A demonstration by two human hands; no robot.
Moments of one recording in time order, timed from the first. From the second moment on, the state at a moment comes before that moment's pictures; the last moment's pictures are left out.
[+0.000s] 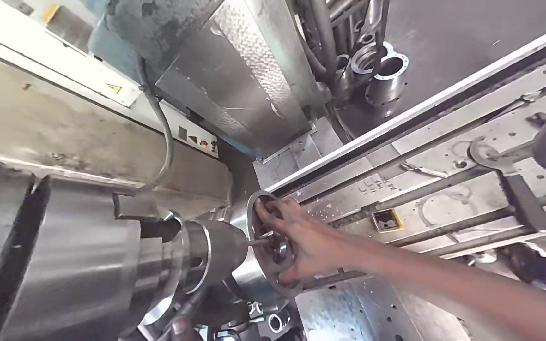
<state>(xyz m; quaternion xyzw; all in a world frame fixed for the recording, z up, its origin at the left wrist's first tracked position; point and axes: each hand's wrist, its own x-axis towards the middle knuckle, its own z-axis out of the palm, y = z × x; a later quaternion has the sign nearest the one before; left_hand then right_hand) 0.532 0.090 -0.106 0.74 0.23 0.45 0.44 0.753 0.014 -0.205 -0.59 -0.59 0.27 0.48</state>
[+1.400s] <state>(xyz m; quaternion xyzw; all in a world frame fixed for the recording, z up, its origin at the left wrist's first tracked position) 0.475 0.219 -0.030 0.98 -0.16 0.07 -0.12 0.750 0.014 -0.207 -0.59 -0.57 0.29 0.49</state>
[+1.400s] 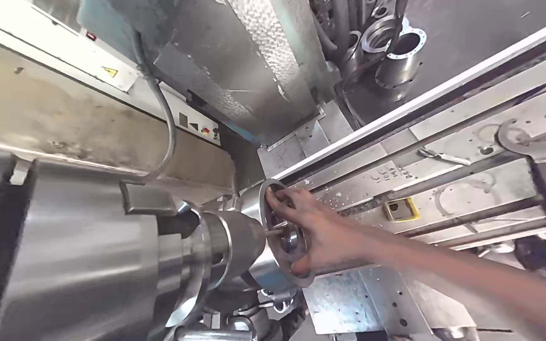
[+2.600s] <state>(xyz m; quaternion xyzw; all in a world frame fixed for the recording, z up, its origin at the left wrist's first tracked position) 0.524 0.055 -0.082 0.65 0.45 0.49 0.37 0.746 0.014 -0.205 -0.62 -0.55 0.27 0.48</state>
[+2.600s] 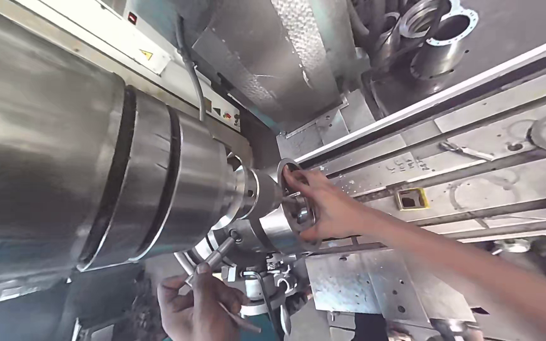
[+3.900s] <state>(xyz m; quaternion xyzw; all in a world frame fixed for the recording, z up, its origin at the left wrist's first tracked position) 0.482 0.042 -0.136 0.81 0.47 0.29 -0.19 0.747 0.016 -0.205 -0.62 -0.55 0.29 0.48</state>
